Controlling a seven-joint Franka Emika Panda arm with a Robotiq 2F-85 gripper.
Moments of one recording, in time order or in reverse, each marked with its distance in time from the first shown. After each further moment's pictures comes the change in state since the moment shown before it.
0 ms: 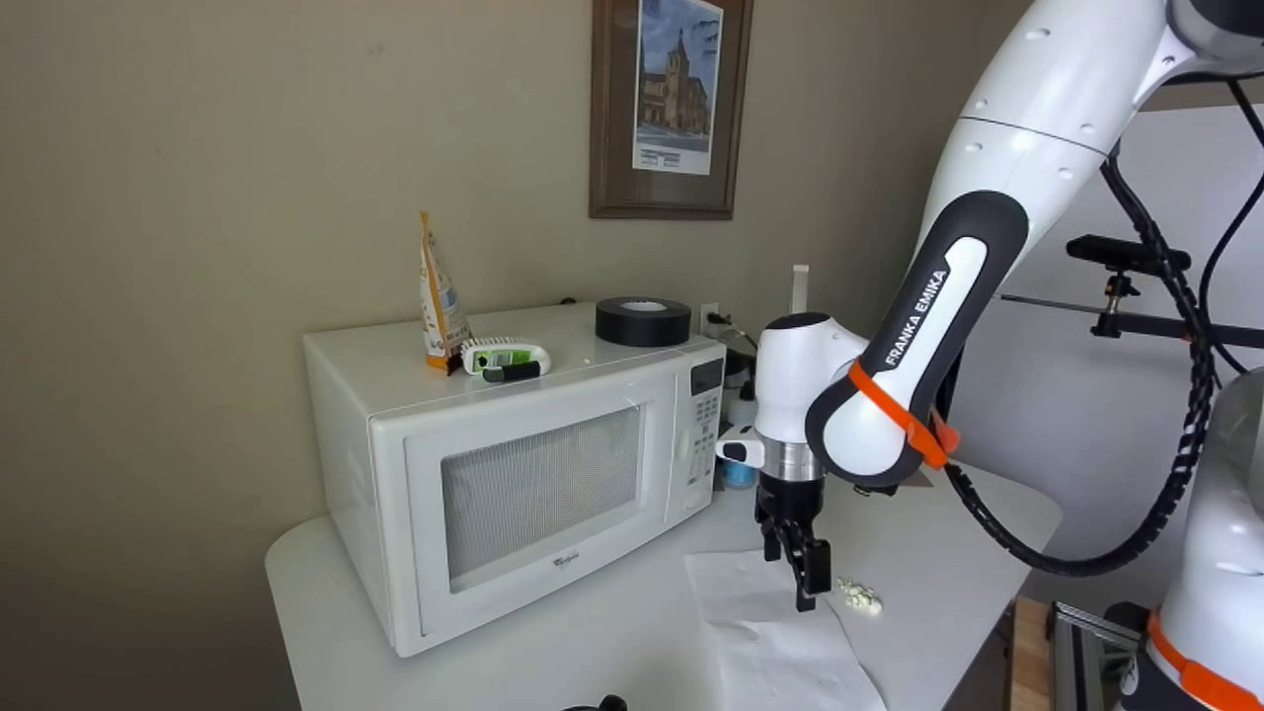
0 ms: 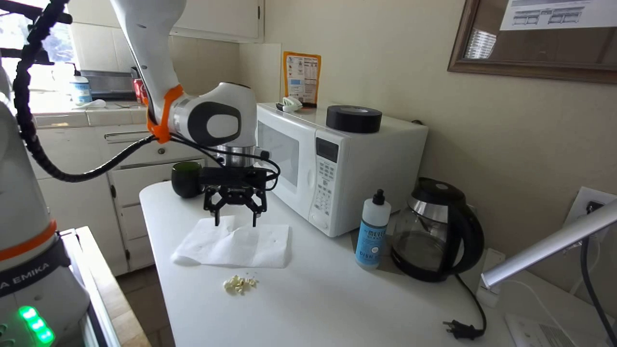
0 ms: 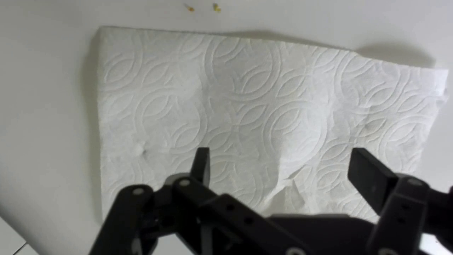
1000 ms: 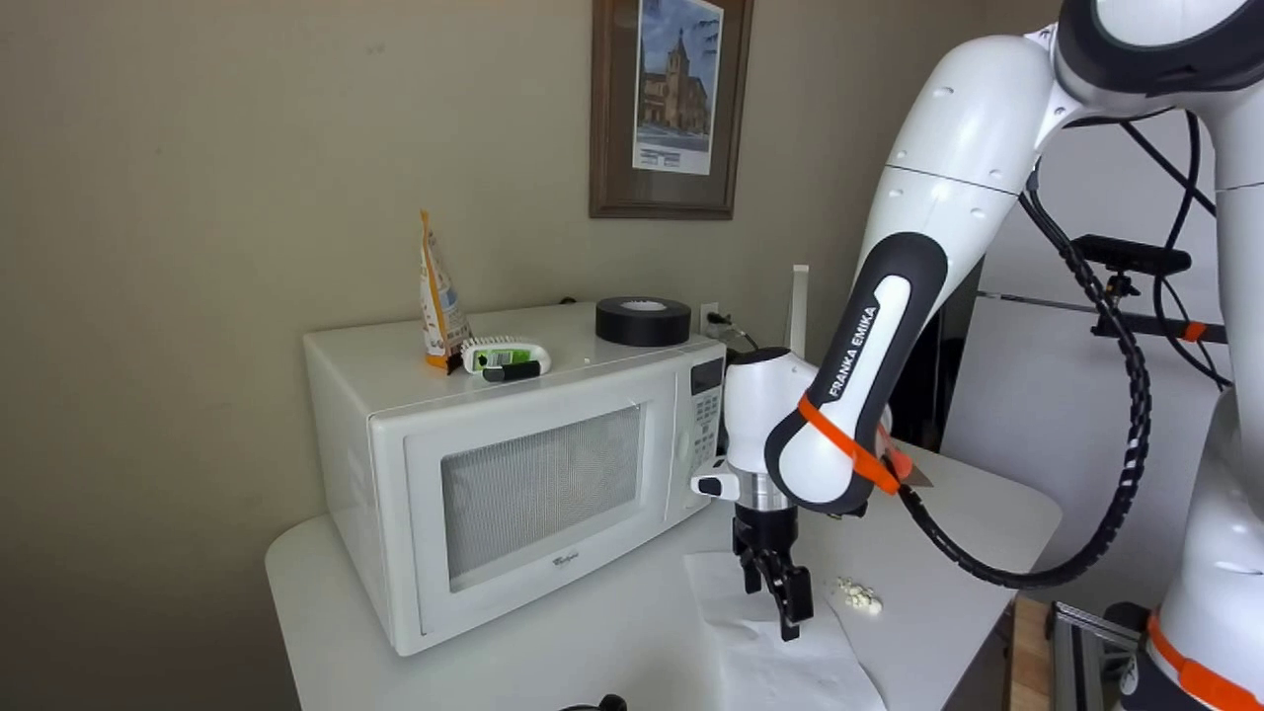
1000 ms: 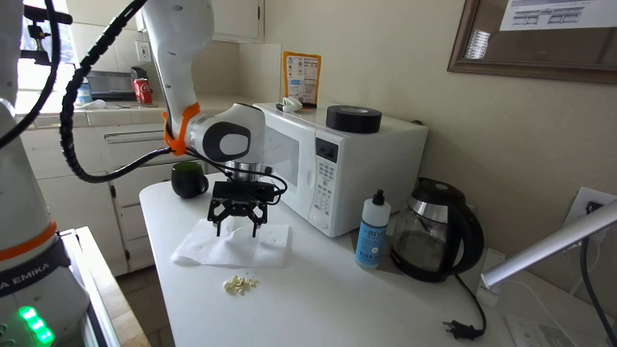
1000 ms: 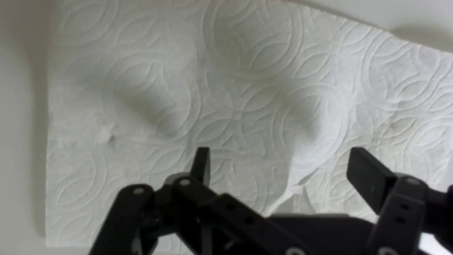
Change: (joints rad) arm -0.018 0.195 0.049 0.118 0.044 0.004 -0.107
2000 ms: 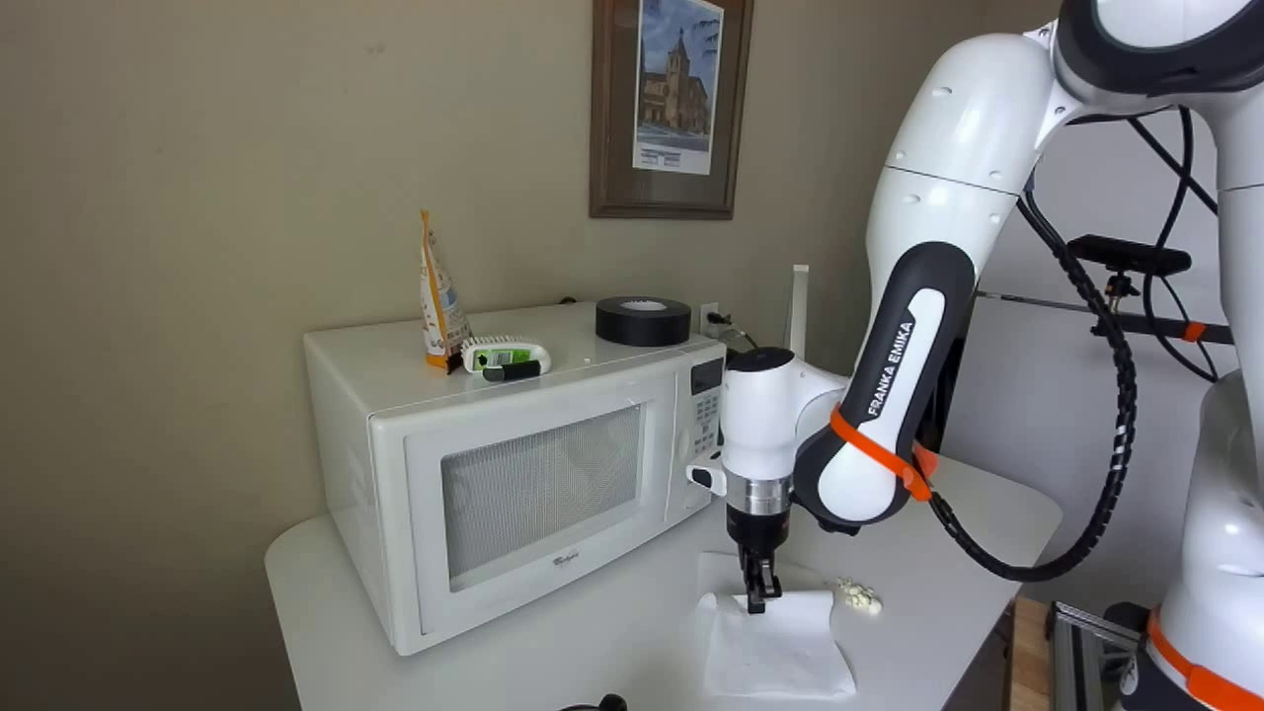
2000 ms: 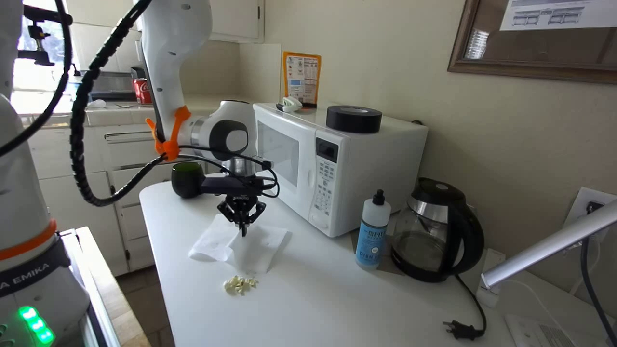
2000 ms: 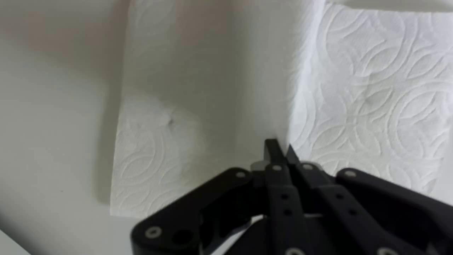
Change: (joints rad) arm 0.088 -0.008 -0.088 -0.012 -0.278 0.098 0.518
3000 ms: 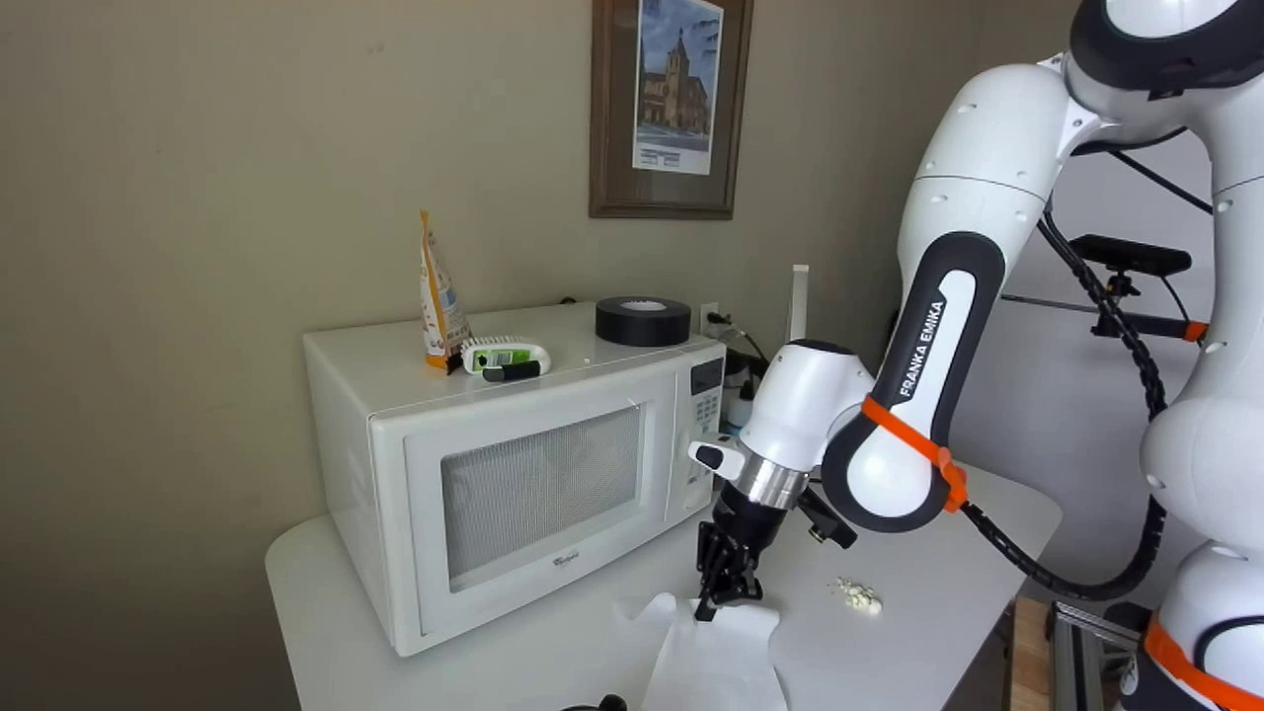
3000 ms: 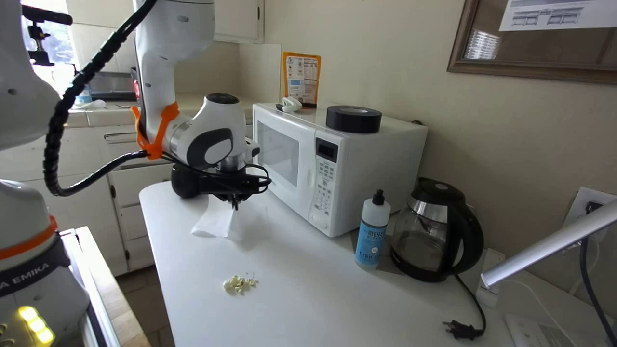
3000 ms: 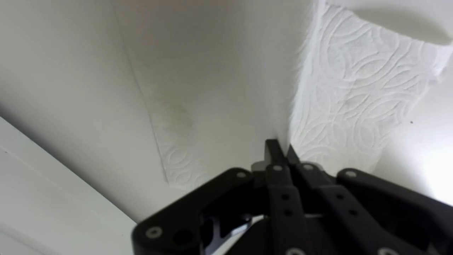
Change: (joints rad) arm -0.813 0.065 0.797 -0.101 0.064 0.339 -0.329
